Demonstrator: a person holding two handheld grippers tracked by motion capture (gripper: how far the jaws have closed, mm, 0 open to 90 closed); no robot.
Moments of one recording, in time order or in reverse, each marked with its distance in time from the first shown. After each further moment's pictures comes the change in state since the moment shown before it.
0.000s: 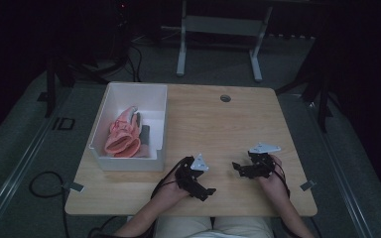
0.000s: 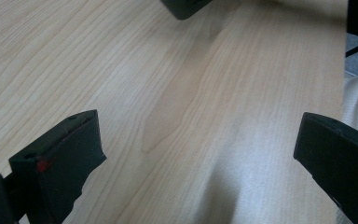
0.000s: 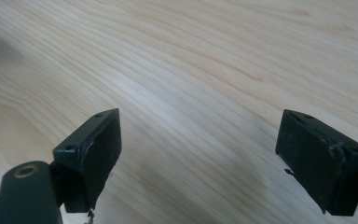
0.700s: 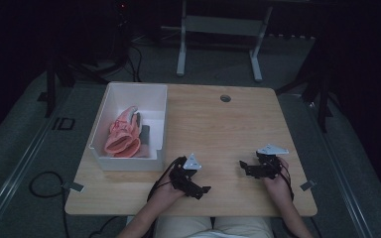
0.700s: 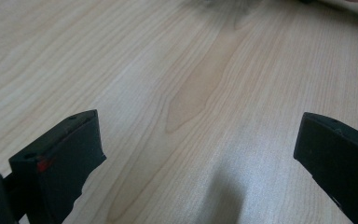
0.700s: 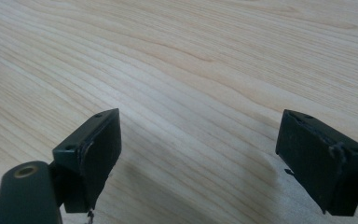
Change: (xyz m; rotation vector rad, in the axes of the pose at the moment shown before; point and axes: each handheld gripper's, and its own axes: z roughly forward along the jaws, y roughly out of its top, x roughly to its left) left arm 0.009 -0.017 -0.004 -0.042 0.035 -0.059; right arm -0.019 -0.017 -0.003 -0.037 -0.075 0.064
